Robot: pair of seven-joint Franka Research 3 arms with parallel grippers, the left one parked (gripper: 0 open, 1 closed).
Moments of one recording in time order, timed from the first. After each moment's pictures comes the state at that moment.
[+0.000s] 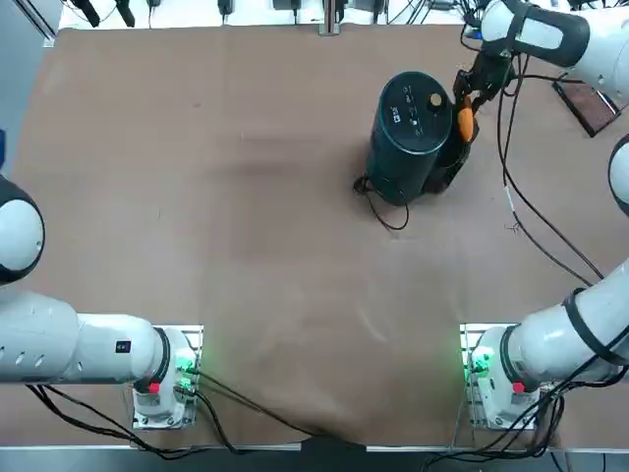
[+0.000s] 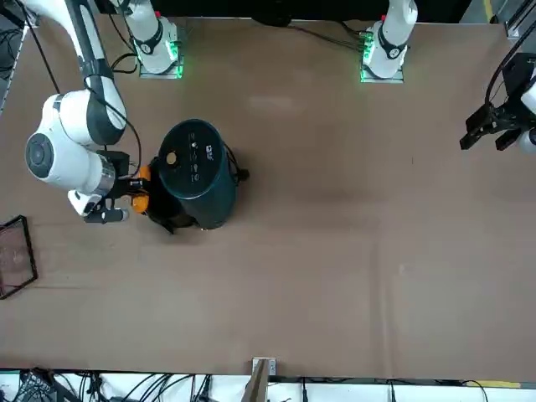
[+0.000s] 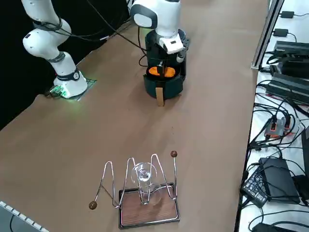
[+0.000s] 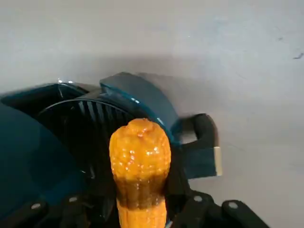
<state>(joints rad) 0.00 0.28 0.12 -1.90 0.14 2.03 0.01</state>
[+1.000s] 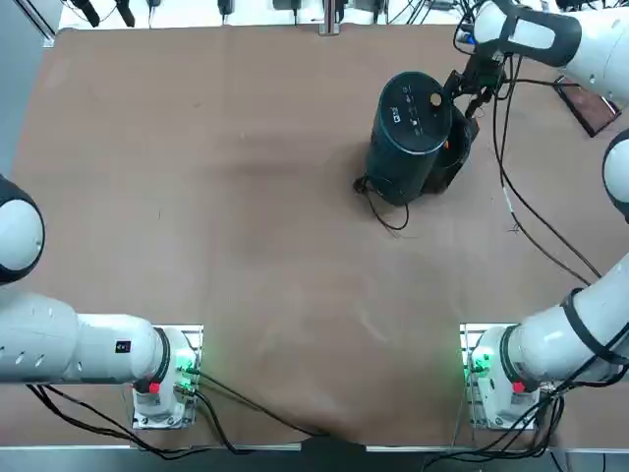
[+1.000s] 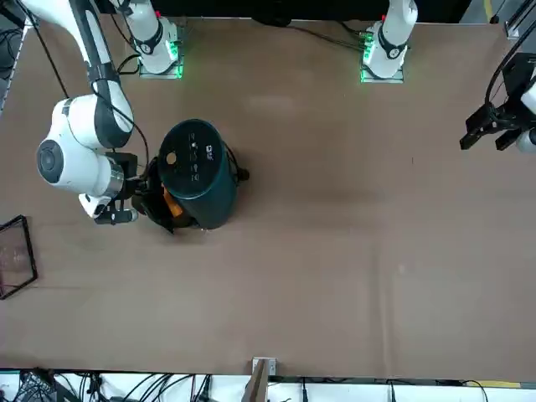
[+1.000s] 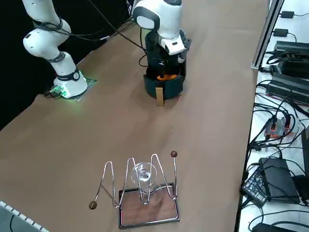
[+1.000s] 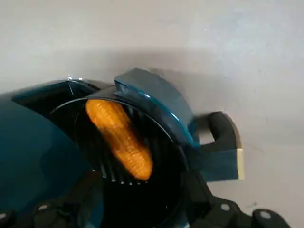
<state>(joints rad) 0.00 0.30 0.12 -1.88 0.17 2.00 0.01</state>
